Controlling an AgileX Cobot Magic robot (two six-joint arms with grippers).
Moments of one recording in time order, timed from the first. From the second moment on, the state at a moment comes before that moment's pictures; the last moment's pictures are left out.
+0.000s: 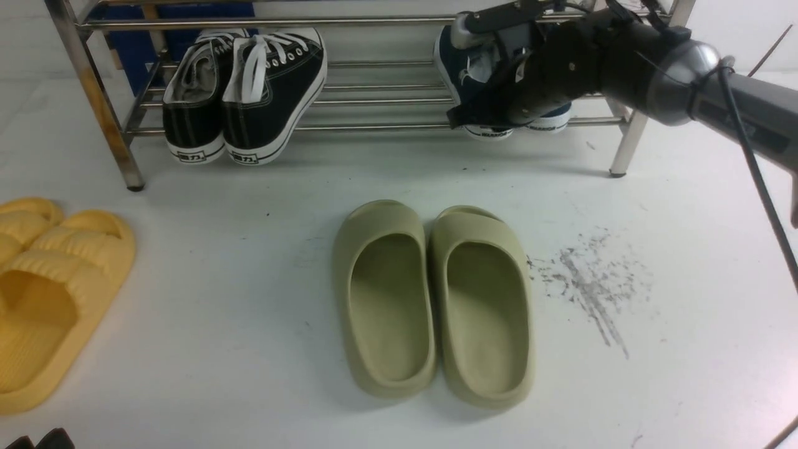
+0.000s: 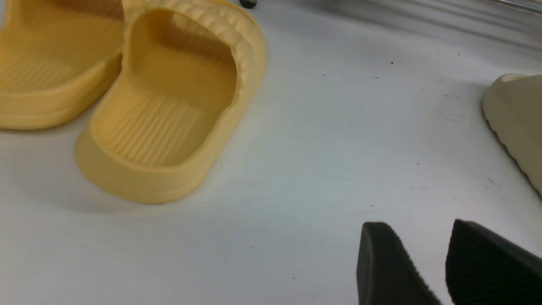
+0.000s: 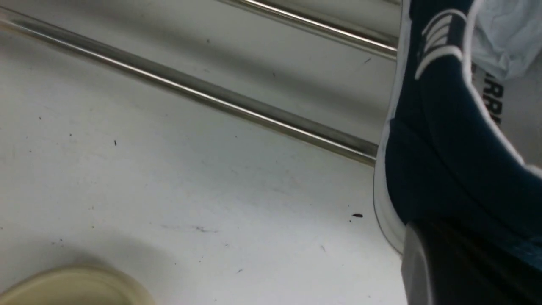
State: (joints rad) right arm 0.39 2.24 -1.99 -0.01 0.55 0.06; left arm 0.01 -0.01 0.03 -0.02 0.37 -0.23
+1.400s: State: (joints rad) right arm 0.41 0.61 -0.73 0.13 0.41 -0.01; left arm 0.01 -0.01 0.03 -0.02 0.37 -0.23
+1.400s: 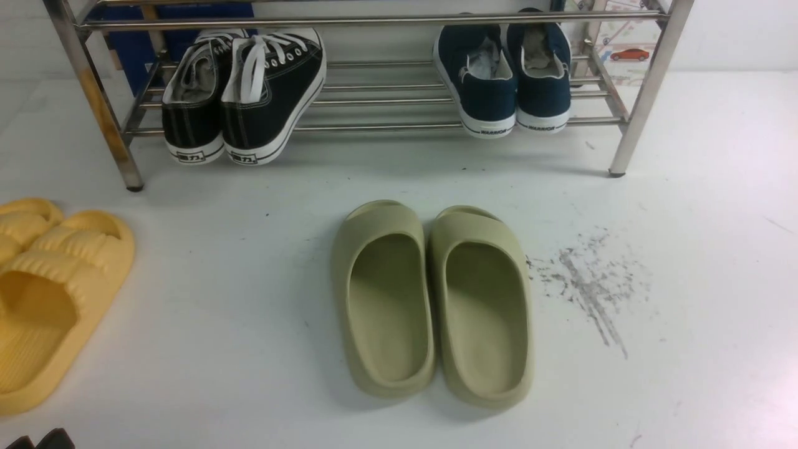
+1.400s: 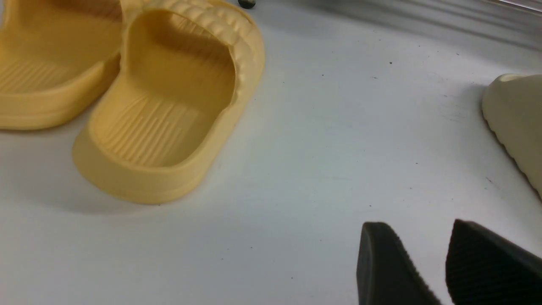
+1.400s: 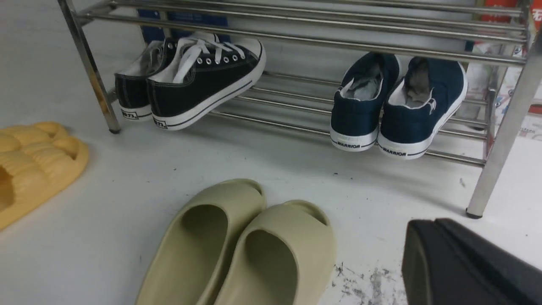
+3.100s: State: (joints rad) right arm -0.11 -0.01 0.02 -0.09 0.36 0.22; left arm 0.01 -0.01 0.03 -0.02 0.37 -0.23
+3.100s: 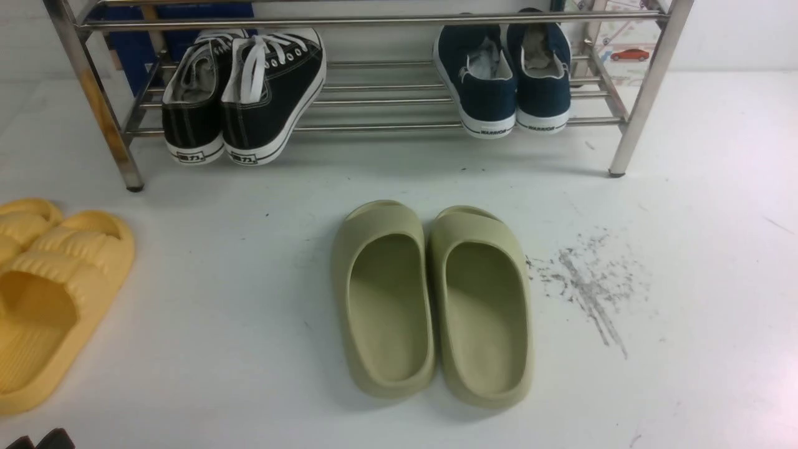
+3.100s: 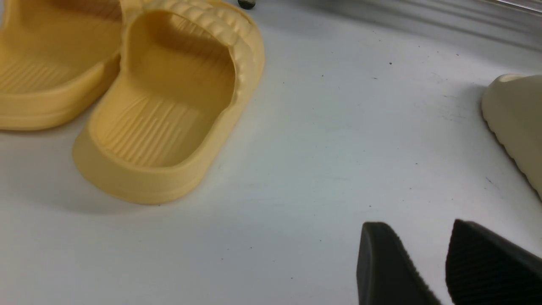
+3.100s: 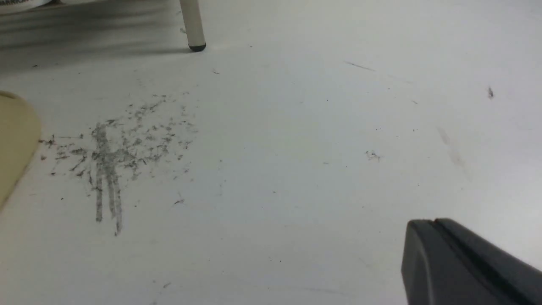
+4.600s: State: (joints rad) right arm -0.11 -0.01 0.02 -0.07 0.39 0.22; left arm 0.01 -0.01 0.03 -0.02 0.37 -0.23
